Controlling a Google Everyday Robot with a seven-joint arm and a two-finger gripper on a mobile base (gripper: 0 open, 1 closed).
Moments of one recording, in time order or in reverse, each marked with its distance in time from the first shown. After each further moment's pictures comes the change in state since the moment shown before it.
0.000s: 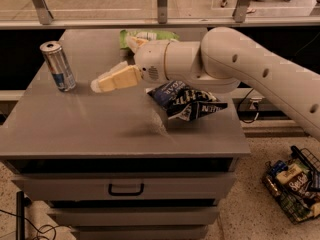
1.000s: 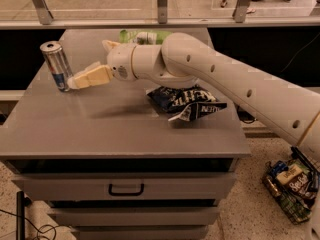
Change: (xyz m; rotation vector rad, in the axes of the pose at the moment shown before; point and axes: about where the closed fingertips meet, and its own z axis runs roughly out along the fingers) arm 0.021 -0.021 0.094 -0.034 -0.015 0.025
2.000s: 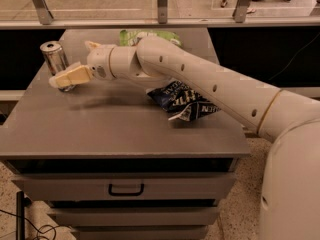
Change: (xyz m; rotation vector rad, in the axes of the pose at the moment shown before) arm 0.005 -0.008 0.068 -0.015 -0.021 -0.001
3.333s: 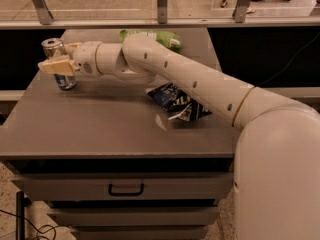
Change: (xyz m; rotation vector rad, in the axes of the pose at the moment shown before) arm -0.012 0.003 0.046 -0.057 -0.054 -0.016
